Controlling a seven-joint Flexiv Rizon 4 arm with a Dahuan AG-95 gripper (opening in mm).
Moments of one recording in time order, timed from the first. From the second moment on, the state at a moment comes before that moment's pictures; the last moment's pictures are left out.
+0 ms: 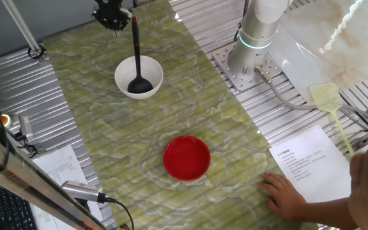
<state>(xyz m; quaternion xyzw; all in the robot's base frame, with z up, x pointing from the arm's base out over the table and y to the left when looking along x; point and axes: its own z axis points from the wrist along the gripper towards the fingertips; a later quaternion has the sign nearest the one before) 0.487 -0.146 0.259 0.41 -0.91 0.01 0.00</state>
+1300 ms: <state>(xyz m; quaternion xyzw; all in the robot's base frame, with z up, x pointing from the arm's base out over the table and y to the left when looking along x) 0.506 -0.115 0.243 0.10 -0.99 -0.04 -0.02</state>
